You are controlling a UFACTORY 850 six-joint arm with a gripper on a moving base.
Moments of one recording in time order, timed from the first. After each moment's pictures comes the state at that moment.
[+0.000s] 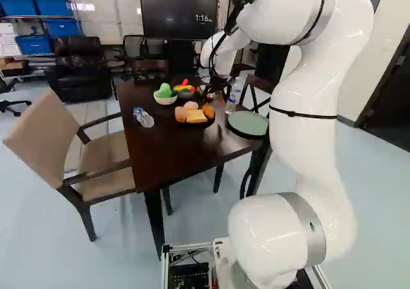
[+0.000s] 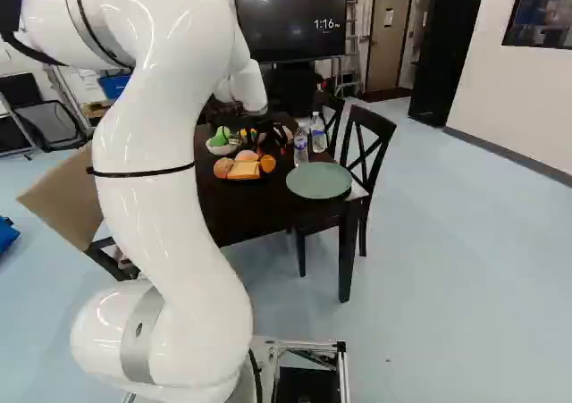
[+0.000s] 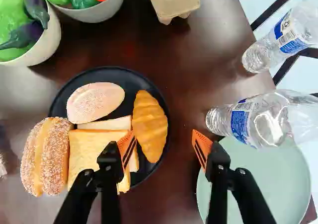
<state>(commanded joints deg) 0.9 -24.6 -75.7 -3.3 -27.0 0.0</state>
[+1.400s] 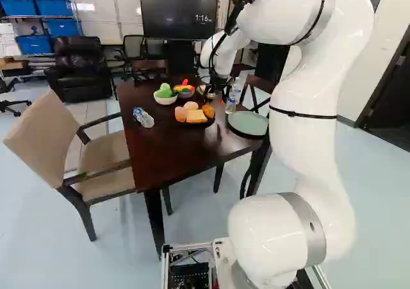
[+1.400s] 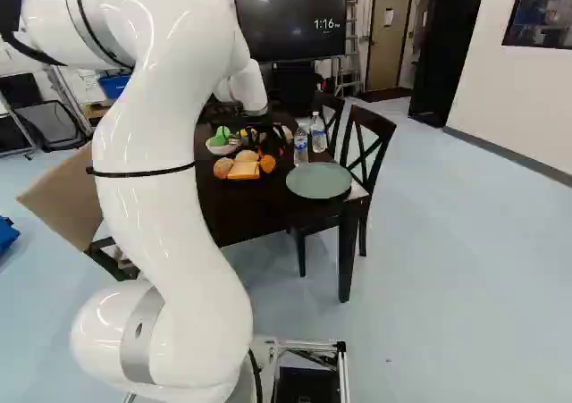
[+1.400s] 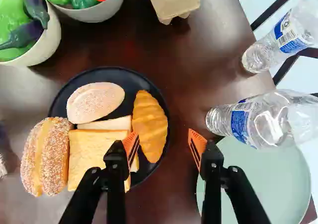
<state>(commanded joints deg) 0.9 -24.6 -75.7 -3.3 -27.0 0.0</state>
